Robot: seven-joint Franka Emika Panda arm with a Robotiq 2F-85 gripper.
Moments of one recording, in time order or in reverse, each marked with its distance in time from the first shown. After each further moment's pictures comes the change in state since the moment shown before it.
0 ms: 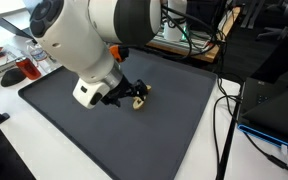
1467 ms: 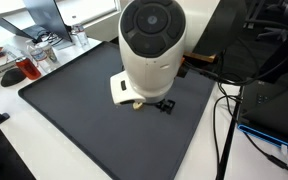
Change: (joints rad) arm 0.265 0.030 -0.140 0.075 -0.096 -0.103 0.858
